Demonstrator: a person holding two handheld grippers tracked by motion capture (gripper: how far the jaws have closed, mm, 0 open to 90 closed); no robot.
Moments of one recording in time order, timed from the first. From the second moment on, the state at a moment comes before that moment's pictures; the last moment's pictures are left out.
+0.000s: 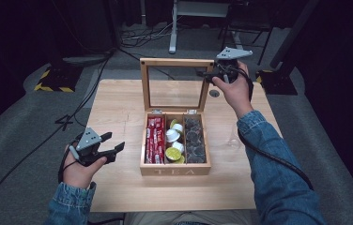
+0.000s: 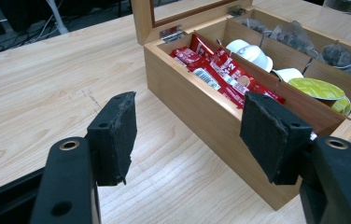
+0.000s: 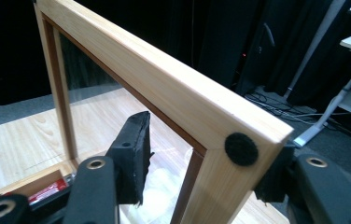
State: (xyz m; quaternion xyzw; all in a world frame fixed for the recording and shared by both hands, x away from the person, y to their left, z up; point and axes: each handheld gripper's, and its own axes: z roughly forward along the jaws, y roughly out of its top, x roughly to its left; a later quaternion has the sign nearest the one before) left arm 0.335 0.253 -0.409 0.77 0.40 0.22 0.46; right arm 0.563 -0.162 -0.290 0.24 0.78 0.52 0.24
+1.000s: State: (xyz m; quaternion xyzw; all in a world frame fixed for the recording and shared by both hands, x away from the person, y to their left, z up) left arm 0.344 0.250 -0.411 0.77 0.39 0.21 0.46; right arm 0.595 -0.145 -0.329 0.29 0.80 0.48 0.23
